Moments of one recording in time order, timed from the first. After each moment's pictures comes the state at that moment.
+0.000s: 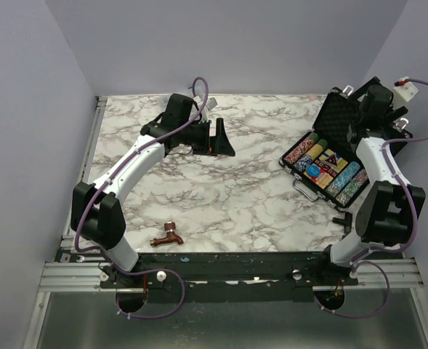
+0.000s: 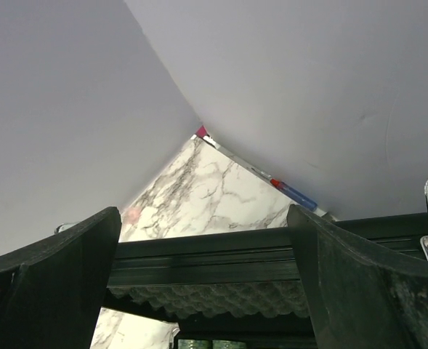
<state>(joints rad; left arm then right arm) -0.46 1.62 1.45 -0.52 0.67 -0.44 -0.19 1.61 1.28 0.17 0.53 0.43</state>
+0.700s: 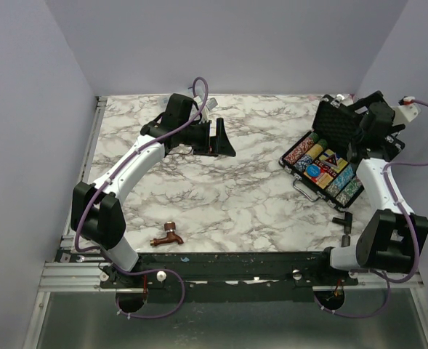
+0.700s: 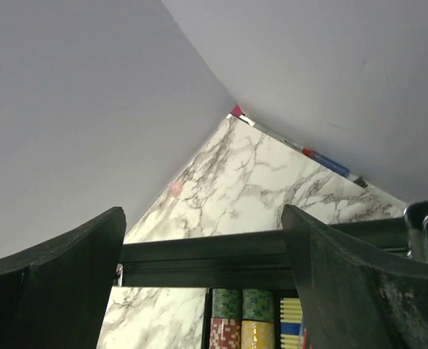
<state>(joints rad) -0.46 1.62 1.45 -0.52 0.68 -0.45 -0.19 1.39 1.05 0.22 0.45 0.58</state>
